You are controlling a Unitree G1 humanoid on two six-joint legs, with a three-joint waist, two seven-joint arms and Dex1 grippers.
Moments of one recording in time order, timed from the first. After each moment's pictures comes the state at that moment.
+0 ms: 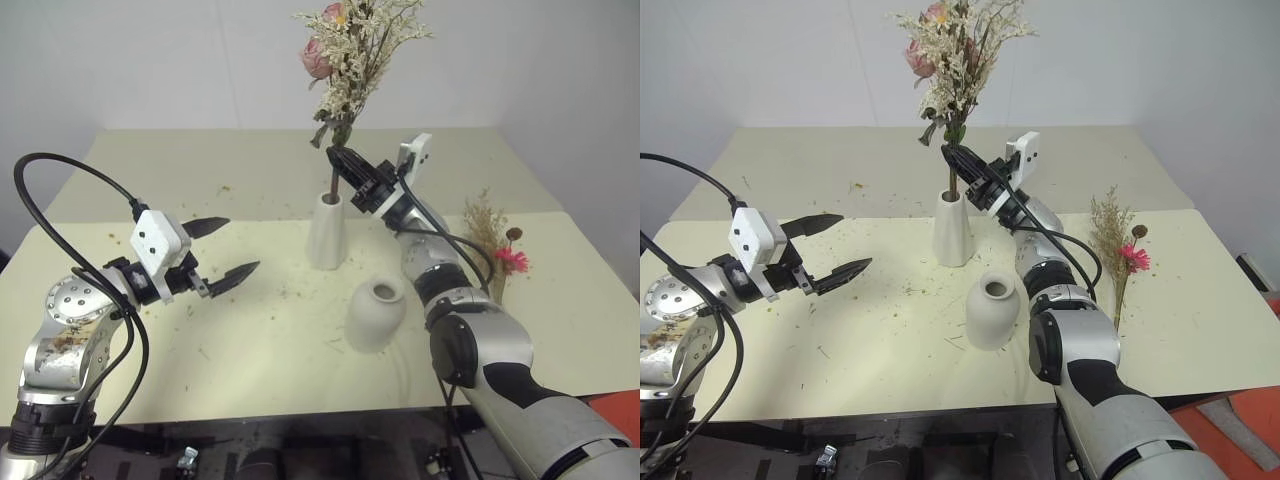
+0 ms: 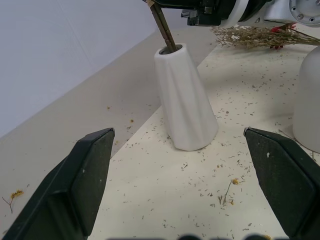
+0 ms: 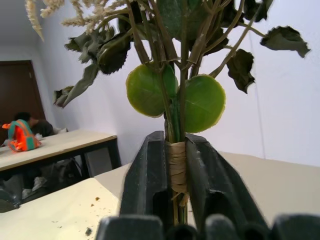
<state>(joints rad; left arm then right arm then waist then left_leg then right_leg) -0.29 0.74 0.22 -0.27 -0.43 0.28 -0.87 -1.23 -0.10 -0.30 1.17 0.38 -0.30 1.01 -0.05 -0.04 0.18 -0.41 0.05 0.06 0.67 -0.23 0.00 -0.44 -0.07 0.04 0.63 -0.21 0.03</state>
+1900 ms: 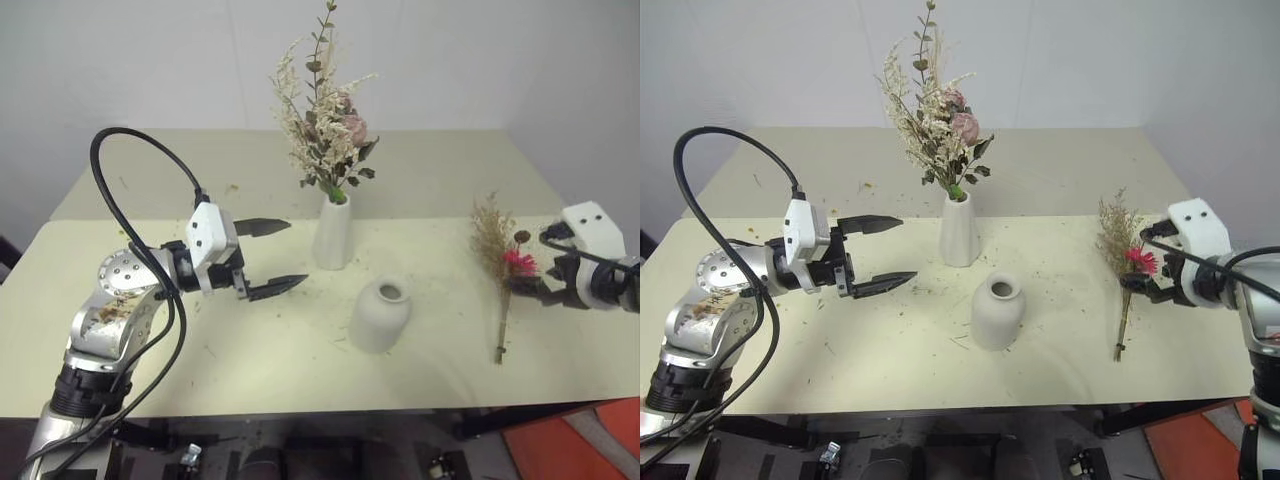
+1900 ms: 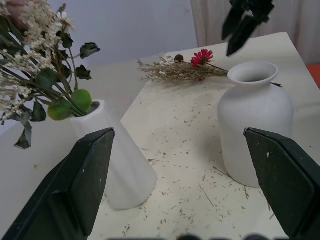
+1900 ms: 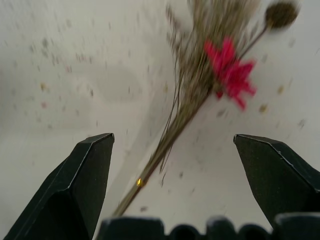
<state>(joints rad) -0.50 0.68 0.02 -0.21 -0.47 0.27 -1.04 -0.52 -0.99 -0.18 -0.26 0.21 1.52 0.73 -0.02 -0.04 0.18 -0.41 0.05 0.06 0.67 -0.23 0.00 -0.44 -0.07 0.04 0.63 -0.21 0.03</state>
